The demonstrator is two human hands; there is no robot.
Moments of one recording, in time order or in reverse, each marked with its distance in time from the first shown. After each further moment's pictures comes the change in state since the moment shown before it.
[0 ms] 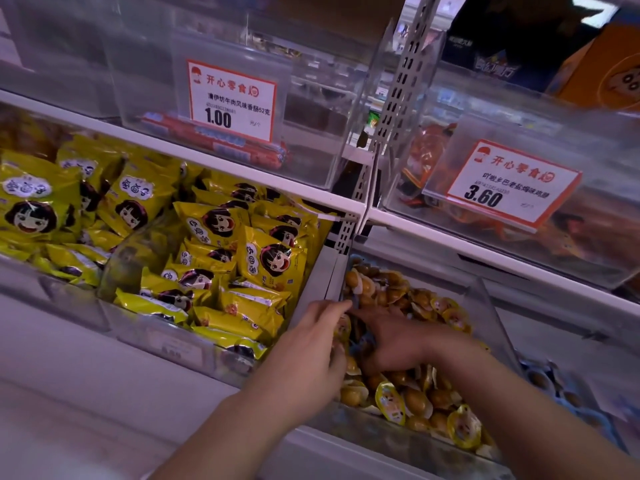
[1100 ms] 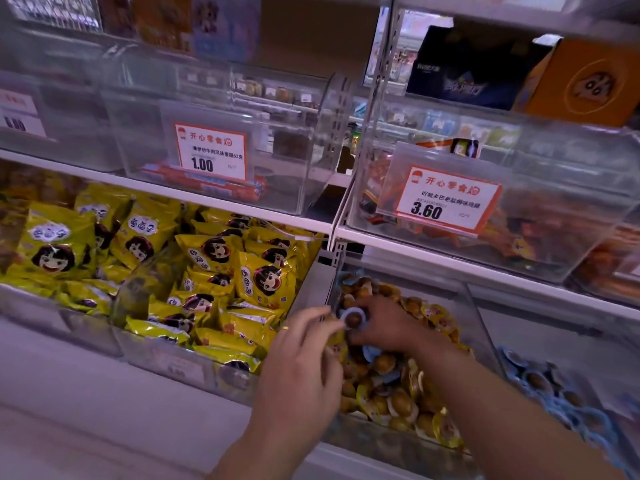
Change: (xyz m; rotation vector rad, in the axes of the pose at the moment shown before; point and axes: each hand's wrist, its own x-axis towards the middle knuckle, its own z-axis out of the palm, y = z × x) left_hand -0.019 0.032 0.003 0.103 0.344 0.087; right_hand 0.016 0.013 -0.009 0.333 0.401 -0.068
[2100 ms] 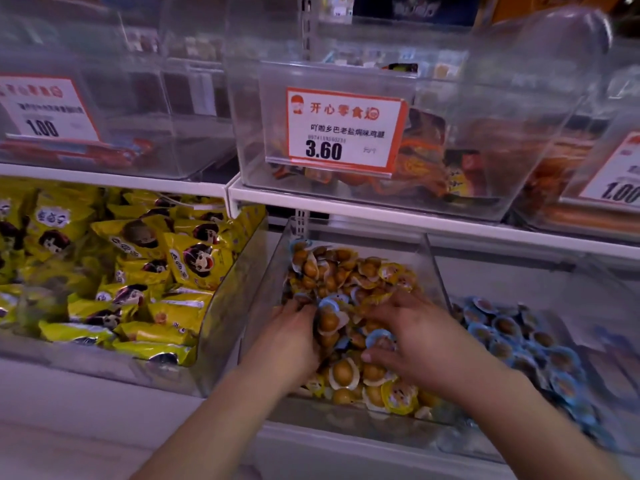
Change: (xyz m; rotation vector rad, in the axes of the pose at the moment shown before) left_hand 0.037 -0.011 0.086 0.301 -0.530 -0.130; right_hand -0.123 0.044 -0.022 -0.325 0.115 -0.011
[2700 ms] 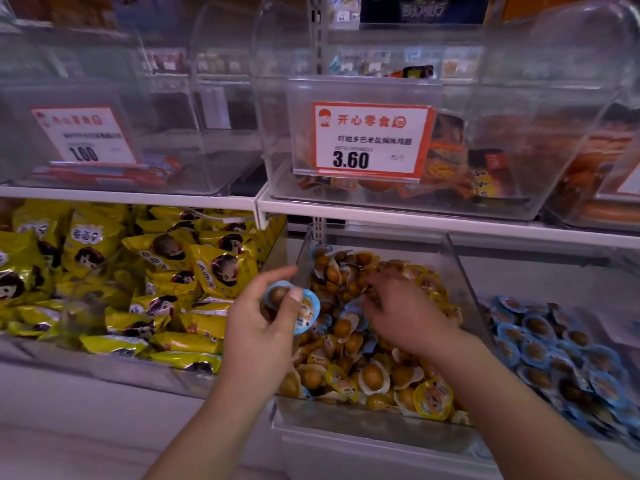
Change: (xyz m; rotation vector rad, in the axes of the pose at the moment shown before) left_hand -0.036 -0.003 -0.065 -0.820 0.508 -0.116; right_hand 0.063 -0.022 0.021 0.329 0.143 0.083
